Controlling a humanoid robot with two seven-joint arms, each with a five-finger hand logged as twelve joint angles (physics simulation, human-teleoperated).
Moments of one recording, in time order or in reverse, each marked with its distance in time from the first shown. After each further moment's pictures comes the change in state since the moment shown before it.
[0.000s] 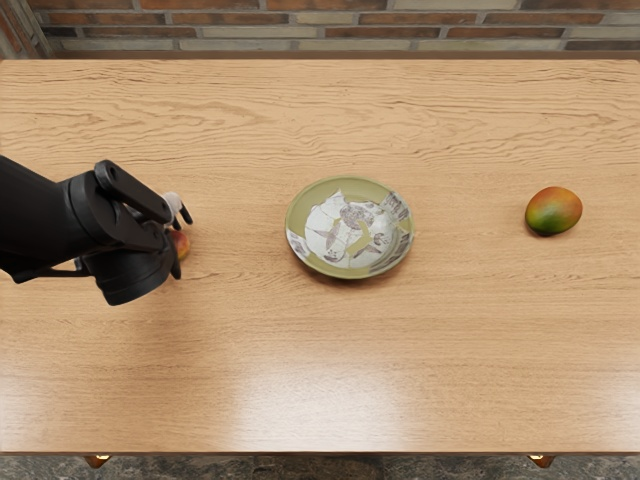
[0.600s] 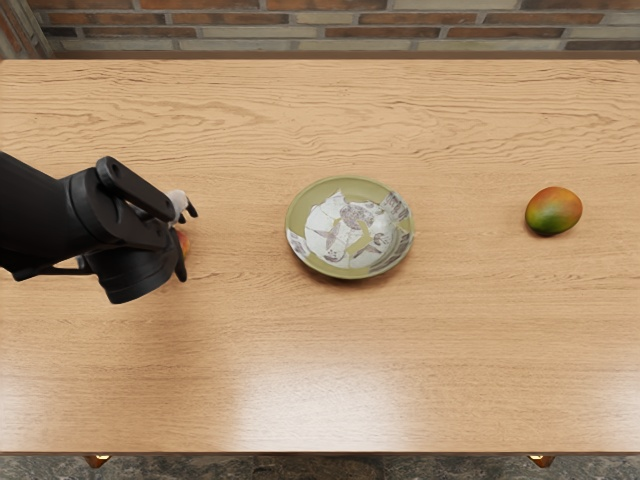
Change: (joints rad) left arm -0.020 0.000 -0.017 -0.016 0.008 -0.001 0.000; right arm 0.000 0.000 0.000 0.000 0.000 0.000 0.000
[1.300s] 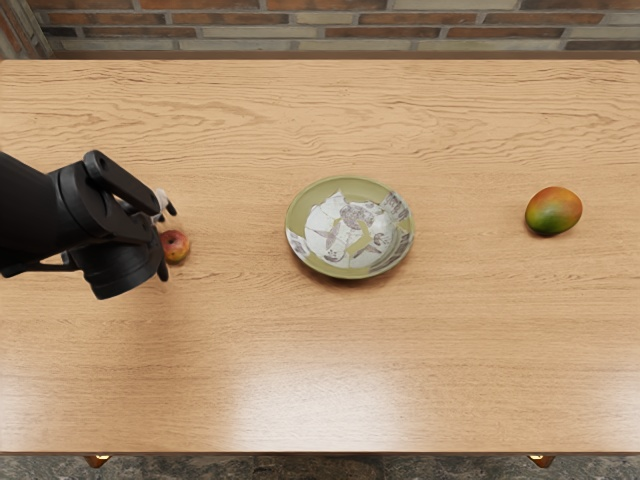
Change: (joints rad) left arm -0.018 0.000 0.062 -0.006 -0.053 -0.018 -0.001; right arm 0.000 0.000 0.000 0.000 0.000 0.000 0.000
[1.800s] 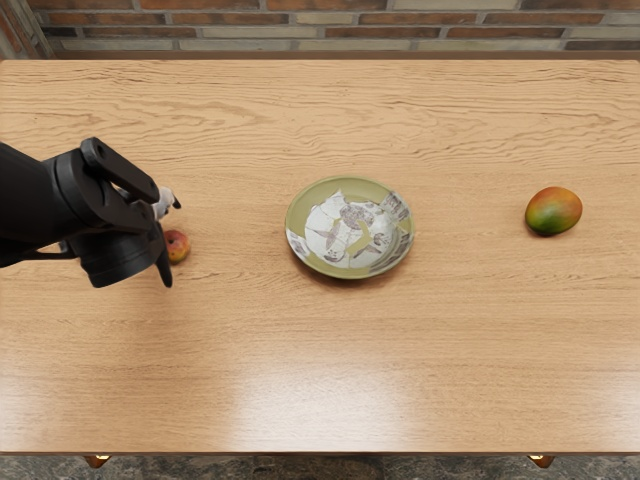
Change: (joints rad) left arm -0.040 0.000 0.004 -0.003 0.004 -0.087 0.000; right arm 0.000 0.000 0.000 0.000 0.000 0.000 0.000
